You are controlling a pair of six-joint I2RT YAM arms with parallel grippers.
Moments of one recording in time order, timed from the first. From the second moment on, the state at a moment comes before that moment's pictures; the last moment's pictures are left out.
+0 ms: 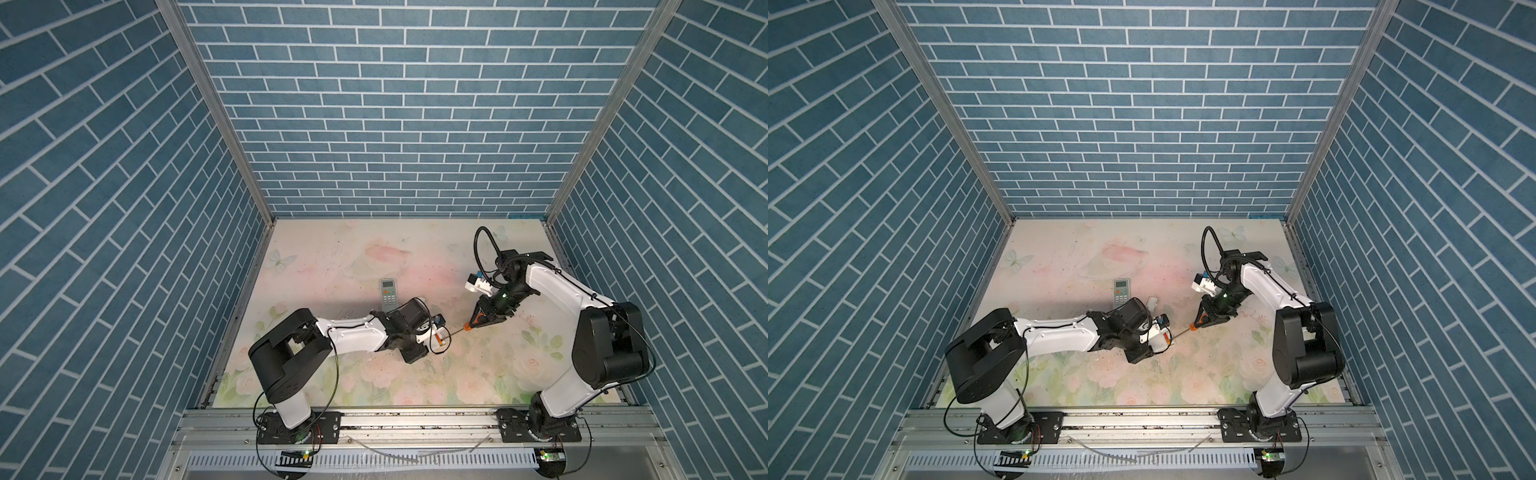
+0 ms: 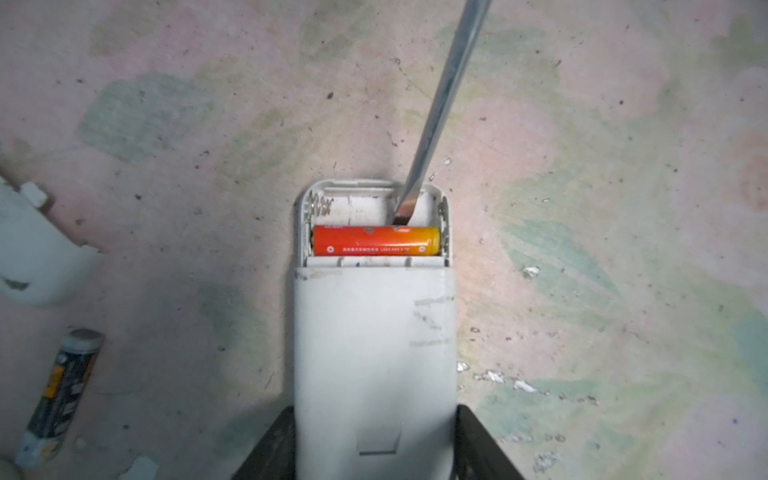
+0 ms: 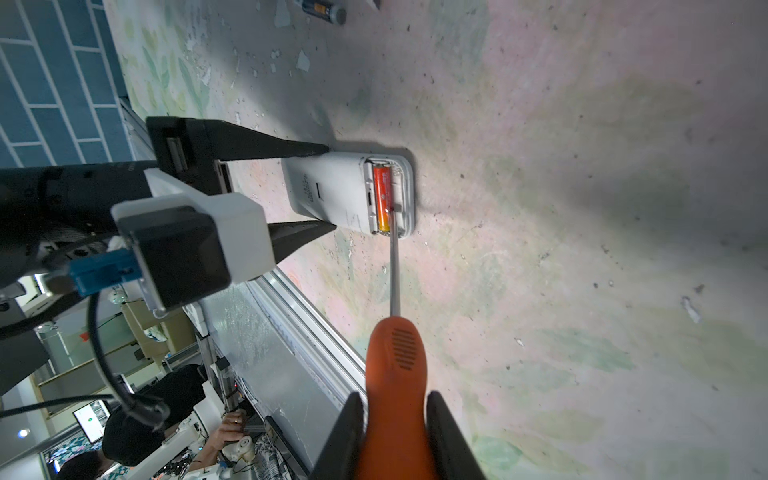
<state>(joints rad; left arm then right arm) -0.94 1.71 0.90 -0.28 0.14 0.18 0.26 1.64 1.18 -1.25 -0.67 -0.27</state>
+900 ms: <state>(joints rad) -0.90 1.82 1.08 -0.51 0.19 0.30 0.23 1.71 1.17 -1.24 -0.75 -0.29</state>
